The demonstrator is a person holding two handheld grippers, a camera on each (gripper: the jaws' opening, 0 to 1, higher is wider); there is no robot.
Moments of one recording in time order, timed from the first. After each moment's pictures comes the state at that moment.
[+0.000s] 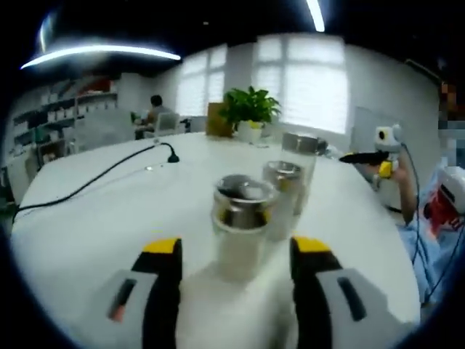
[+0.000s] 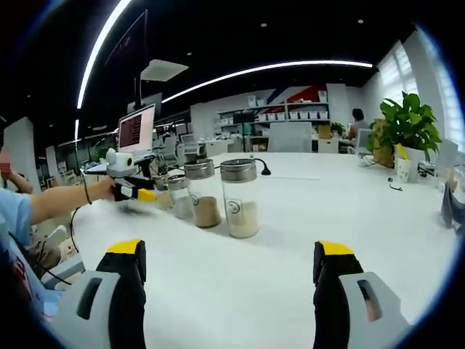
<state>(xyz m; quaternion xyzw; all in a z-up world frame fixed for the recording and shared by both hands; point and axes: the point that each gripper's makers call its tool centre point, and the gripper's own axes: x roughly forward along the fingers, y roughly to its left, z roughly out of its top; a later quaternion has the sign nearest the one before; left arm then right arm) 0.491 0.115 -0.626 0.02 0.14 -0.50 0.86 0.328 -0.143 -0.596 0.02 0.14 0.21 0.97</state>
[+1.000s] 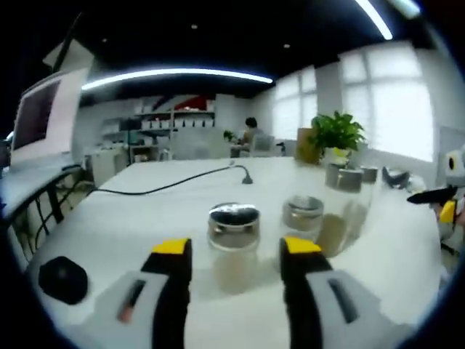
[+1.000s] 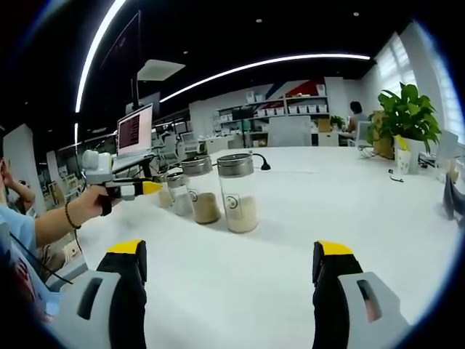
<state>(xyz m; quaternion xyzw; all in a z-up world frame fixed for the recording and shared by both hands) 0.482 0.115 -0.601 0.01 0.10 -0.24 0.97 0.324 -0.145 -0.602 0.03 0.15 0.22 0.96</state>
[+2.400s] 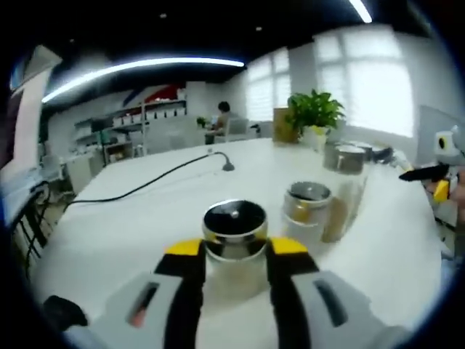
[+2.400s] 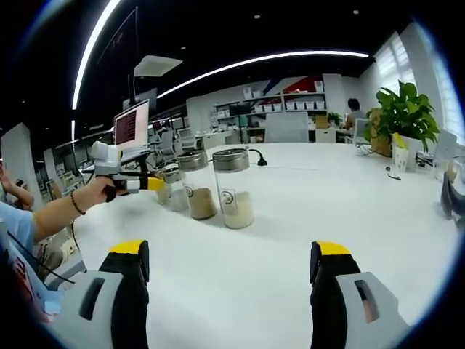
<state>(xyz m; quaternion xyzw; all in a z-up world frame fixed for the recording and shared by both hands) 0.504 0.105 -0.617 0.07 0.14 -0.34 0.93 0.323 -0.148 -0.602 0.03 0.16 0.21 0.96</state>
